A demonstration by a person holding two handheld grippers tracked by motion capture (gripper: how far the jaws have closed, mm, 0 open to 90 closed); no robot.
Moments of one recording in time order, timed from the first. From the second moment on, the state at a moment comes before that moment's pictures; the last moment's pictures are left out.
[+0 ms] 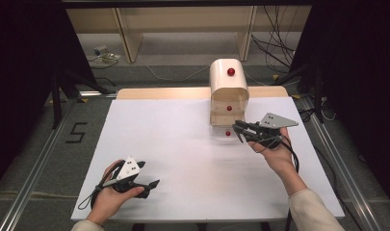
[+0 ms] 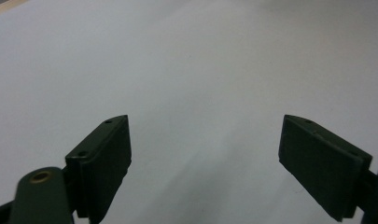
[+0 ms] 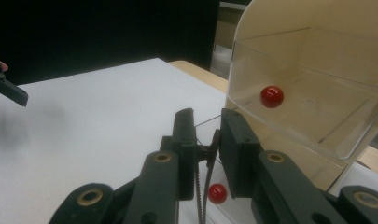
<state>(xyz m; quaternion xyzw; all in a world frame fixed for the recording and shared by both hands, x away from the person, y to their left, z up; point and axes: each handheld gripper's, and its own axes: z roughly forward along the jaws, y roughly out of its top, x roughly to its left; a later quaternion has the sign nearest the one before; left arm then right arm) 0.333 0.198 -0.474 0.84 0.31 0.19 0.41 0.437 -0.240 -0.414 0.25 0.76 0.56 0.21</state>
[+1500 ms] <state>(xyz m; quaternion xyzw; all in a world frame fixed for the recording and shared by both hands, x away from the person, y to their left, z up) 0.333 0.198 -0.473 0.84 0.31 0.19 0.41 0.447 -0.239 -0.404 0.26 0.75 0.57 0.22</state>
